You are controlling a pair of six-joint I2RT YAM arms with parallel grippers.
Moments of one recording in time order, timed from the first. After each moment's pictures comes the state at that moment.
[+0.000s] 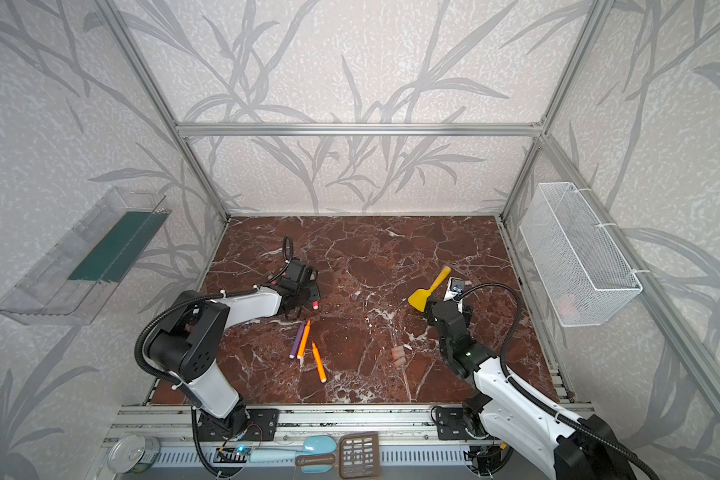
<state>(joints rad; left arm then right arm) -0.40 1.71 0.86 -0.10 -0.19 -0.63 0.51 0.91 0.33 0.08 0.59 0.39</state>
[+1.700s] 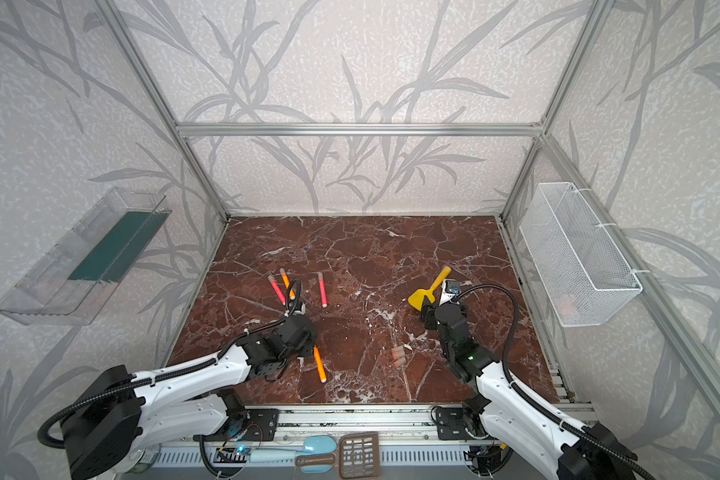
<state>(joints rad) -0.82 1.14 0.46 -0.34 -0.36 -0.73 0.51 0.84 0.30 0.08 0.46 0.35</state>
